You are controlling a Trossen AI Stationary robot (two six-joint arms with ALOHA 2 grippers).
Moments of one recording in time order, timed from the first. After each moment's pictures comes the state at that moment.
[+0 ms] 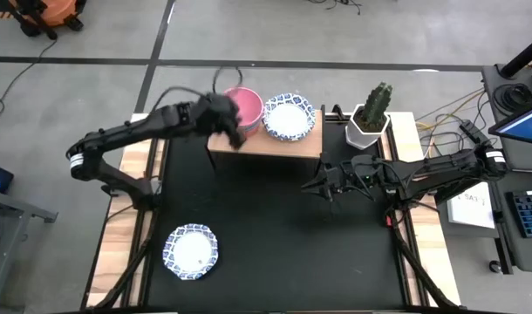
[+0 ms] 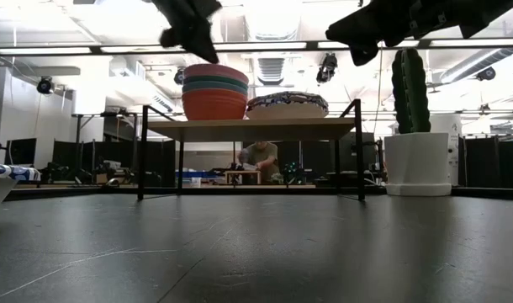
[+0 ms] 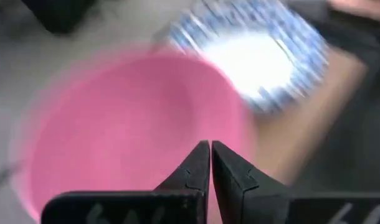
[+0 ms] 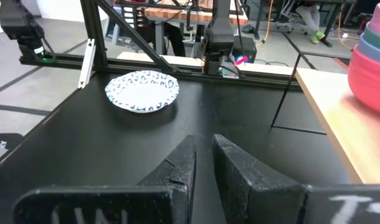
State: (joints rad) left arm 0.34 1.39 1.42 -0.70 -0.33 -0.11; right arm 0.03 1.05 0.60 0.24 -0.10 -0.07
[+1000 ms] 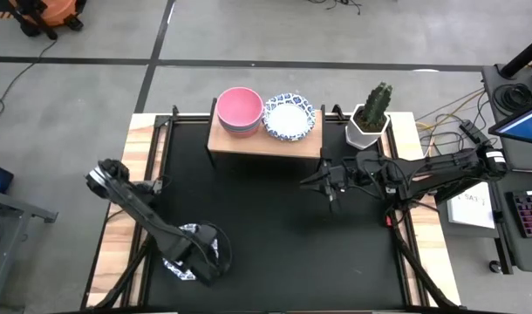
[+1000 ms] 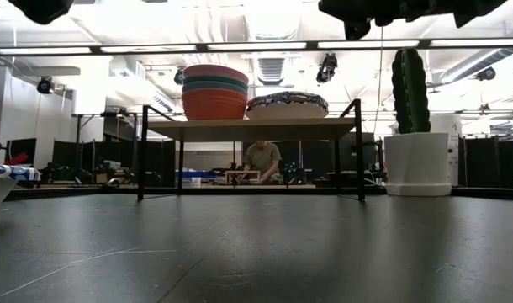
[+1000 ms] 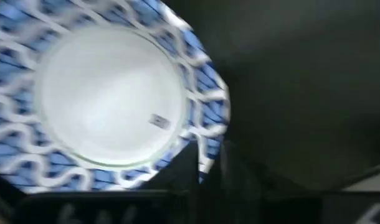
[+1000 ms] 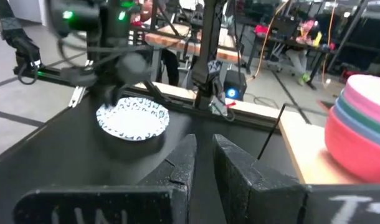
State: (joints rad) left arm -0.71 1.69 1.31 -1.09 -0.03 -1.84; right arm 0.03 1.05 0.65 0.30 -0.10 -0.20
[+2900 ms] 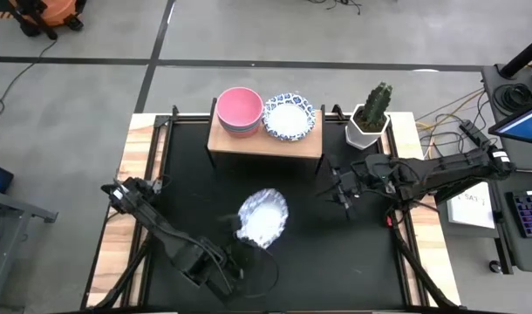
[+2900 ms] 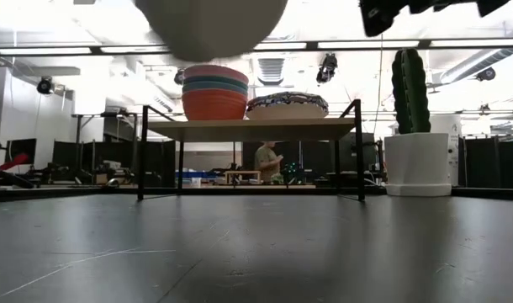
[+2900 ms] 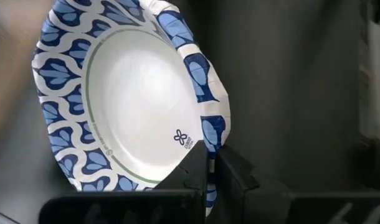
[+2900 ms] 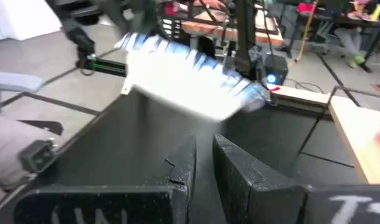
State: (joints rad) left arm -0.67 1.96 2.04 -1.27 -0.64 -0.72; right arm 0.09 0.92 0.65 0.08 -0.19 -0.13
